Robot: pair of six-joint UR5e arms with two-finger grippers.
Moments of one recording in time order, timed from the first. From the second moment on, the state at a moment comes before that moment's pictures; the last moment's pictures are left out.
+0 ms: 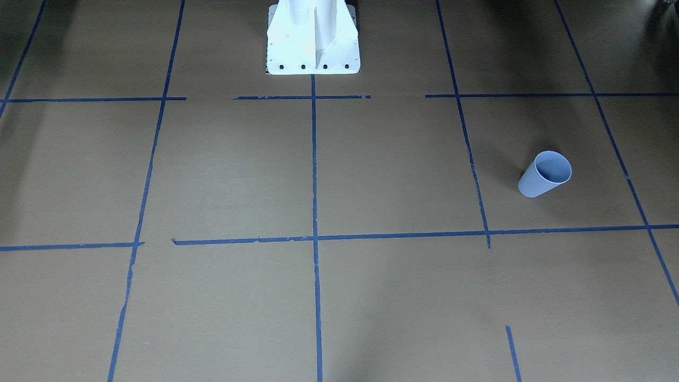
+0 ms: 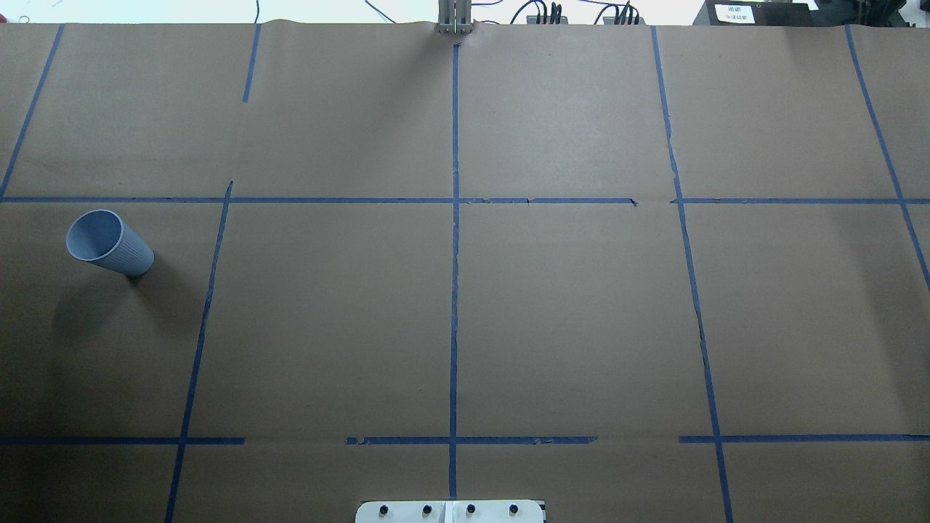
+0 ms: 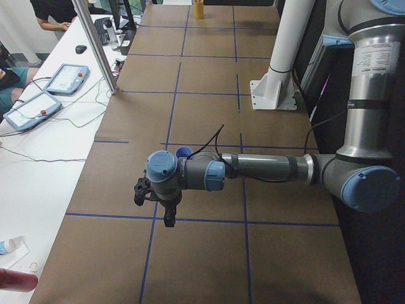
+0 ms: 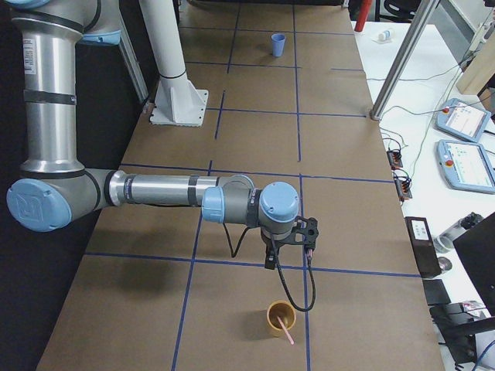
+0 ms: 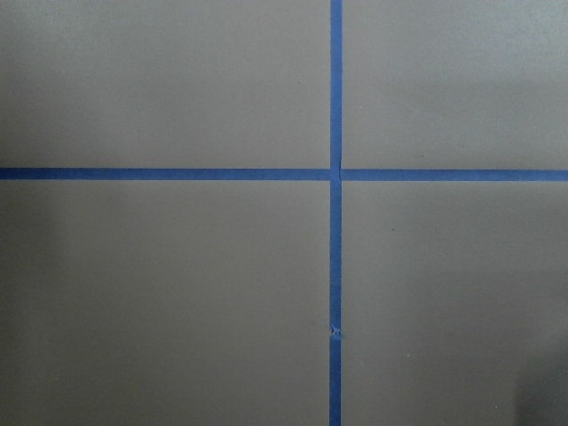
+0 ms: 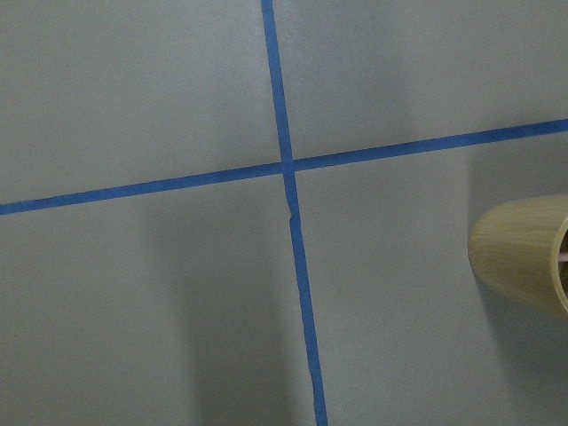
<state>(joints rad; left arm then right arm) -1.58 -1.57 -1.59 -1.58 -2.38 -0.01 1.63 -1.63 1.66 -1.61 2.43 0.11</state>
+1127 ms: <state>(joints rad) -1.44 -1.57 -1.76 -1.63 -2.38 -0.16 1.62 -1.62 1.65 -1.61 2.43 0.11</state>
